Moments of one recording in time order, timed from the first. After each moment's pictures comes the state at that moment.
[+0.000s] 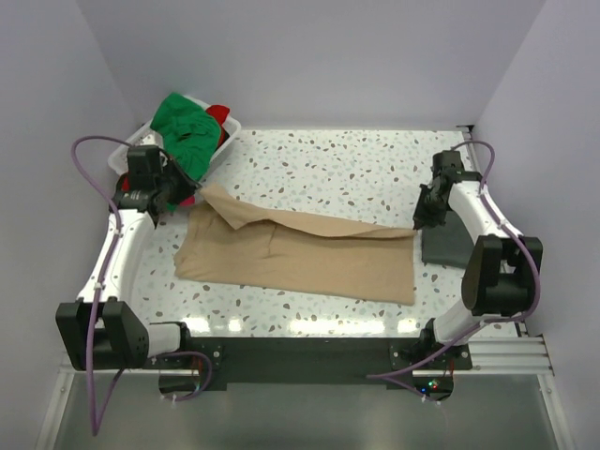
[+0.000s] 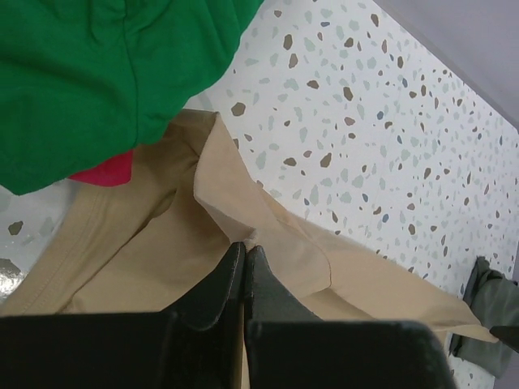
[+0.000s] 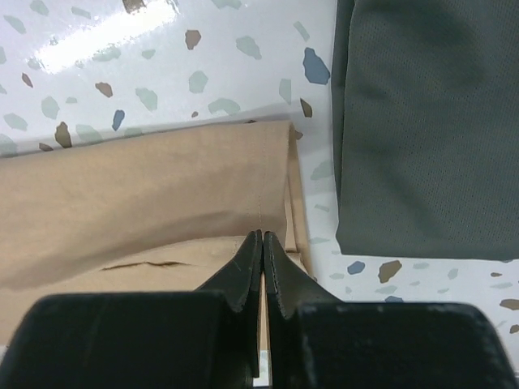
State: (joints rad) left arm 0.05 1.28 1.11 -0.48 0.15 -0.58; right arm -0.05 1.62 1.22 -0.84 -0.01 0.31
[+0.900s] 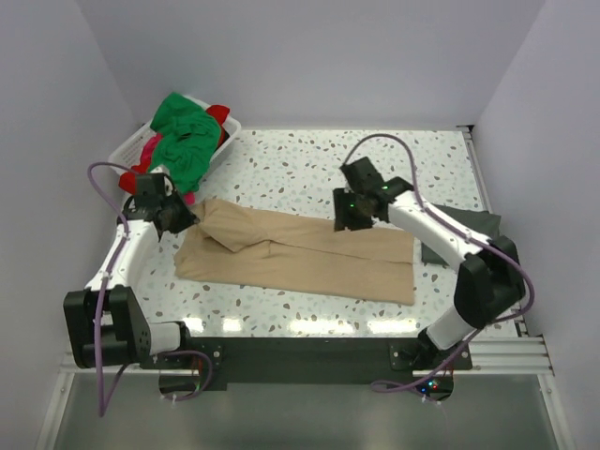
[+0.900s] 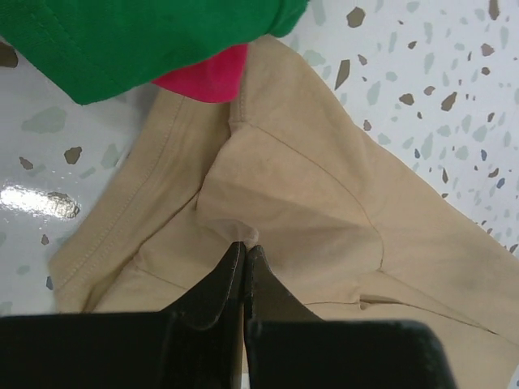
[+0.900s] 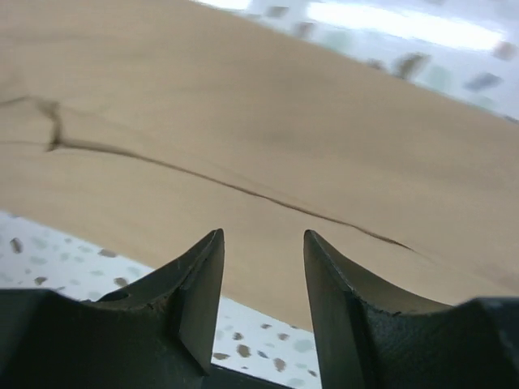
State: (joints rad) left arm 0.10 1.27 0.88 -0.47 0.15 -0.49; right arm 0.49 1.53 1.23 -0.77 0.04 0.42
